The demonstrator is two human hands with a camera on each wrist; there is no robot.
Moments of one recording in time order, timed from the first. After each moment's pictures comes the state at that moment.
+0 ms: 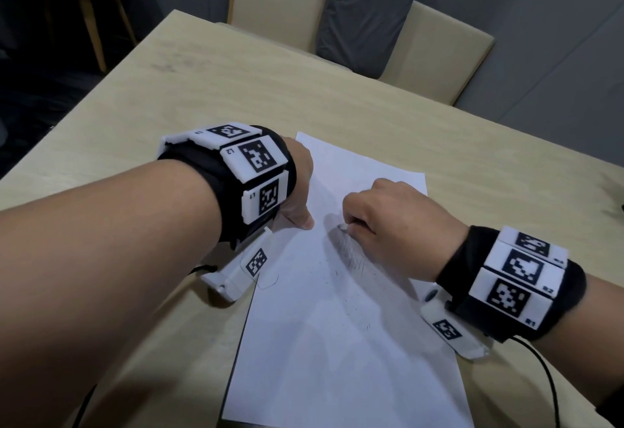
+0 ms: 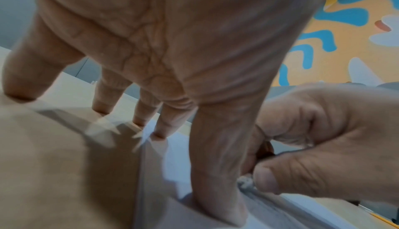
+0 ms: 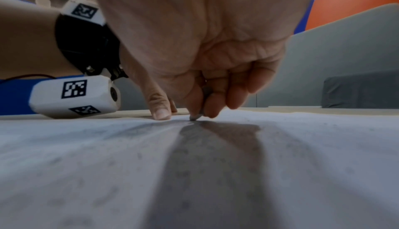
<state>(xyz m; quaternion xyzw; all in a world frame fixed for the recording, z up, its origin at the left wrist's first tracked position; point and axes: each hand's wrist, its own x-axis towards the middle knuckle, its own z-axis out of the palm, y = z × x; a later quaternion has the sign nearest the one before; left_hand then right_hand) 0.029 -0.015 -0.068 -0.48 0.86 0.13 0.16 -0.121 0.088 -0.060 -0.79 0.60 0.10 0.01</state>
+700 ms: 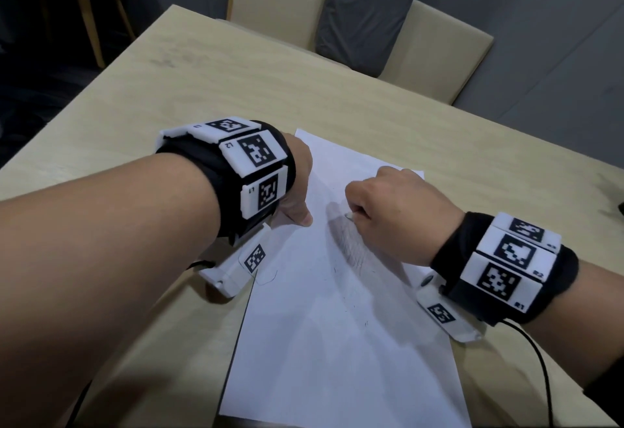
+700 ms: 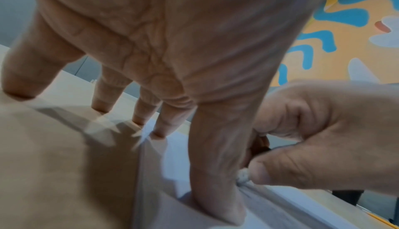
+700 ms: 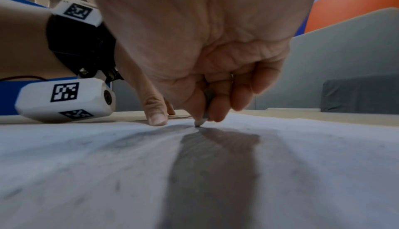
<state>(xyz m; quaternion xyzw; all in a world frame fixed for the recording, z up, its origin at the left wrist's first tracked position) 0.029 -0.016 -0.070 -0.47 0.86 0.13 0.15 -0.126 0.077 -0.061 -0.78 0.61 0.12 -0.05</state>
